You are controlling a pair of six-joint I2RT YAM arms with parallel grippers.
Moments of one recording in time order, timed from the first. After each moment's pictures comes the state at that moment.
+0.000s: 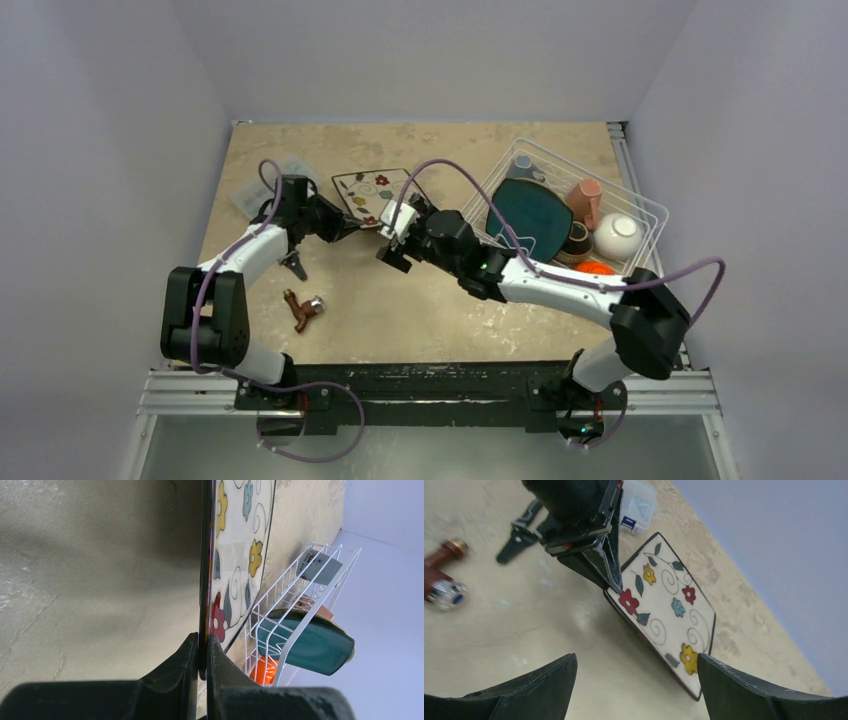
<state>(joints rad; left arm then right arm) -0.11 1.49 0.86 -0.16 0.39 -1.11 0.98 1.45 1.00 0.18 0.13 -0.28</state>
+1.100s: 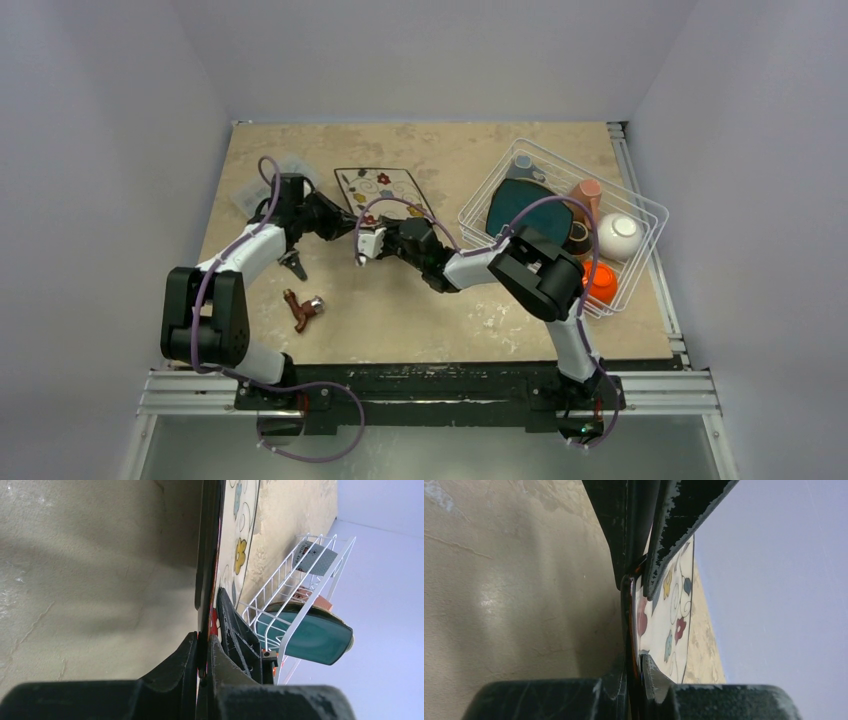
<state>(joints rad) -0.09 1.49 0.87 -0.14 0.45 -1.07 0.90 2.09 1.10 0.75 0.09 -0.95</state>
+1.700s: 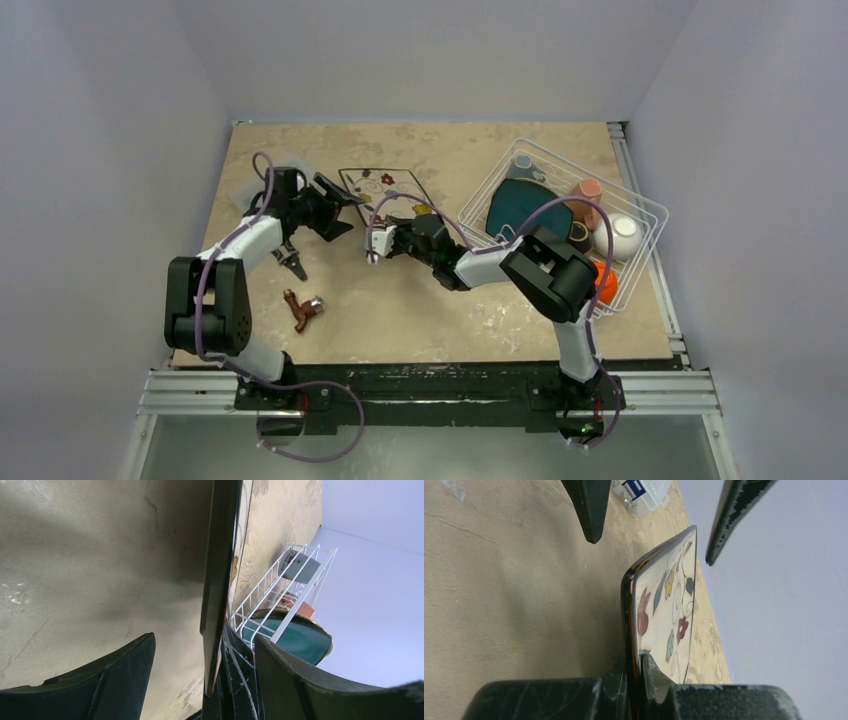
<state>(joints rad) -0.04 1.55 0.92 -0.13 0.50 -1.09 0.86 2.04 1.04 0.75 0.00 -0.93</state>
